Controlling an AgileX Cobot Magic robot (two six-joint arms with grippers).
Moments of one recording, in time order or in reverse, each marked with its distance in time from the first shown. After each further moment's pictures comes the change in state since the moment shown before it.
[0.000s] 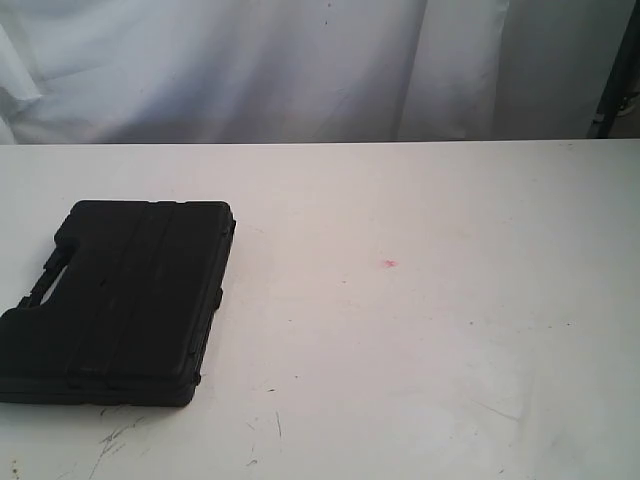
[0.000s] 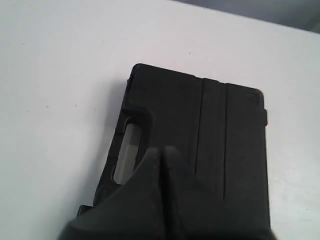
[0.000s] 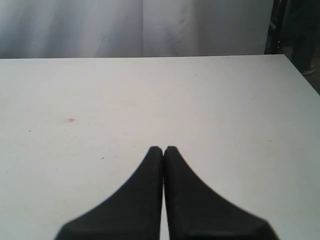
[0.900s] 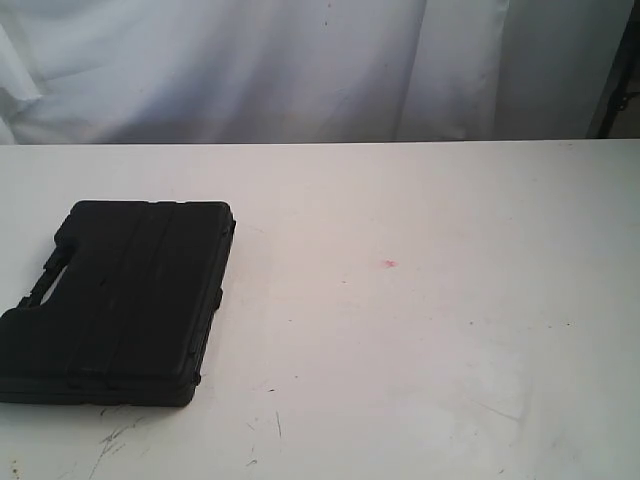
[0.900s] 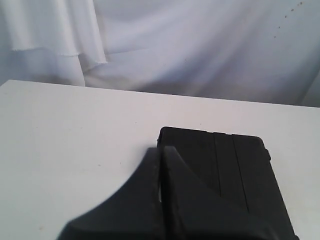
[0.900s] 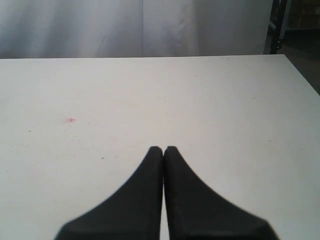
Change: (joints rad) left arm 0.000 -0.742 0.334 0.177 -0.023 0.000; right arm 0.000 0.000 0.000 0.000 0.000 0.000
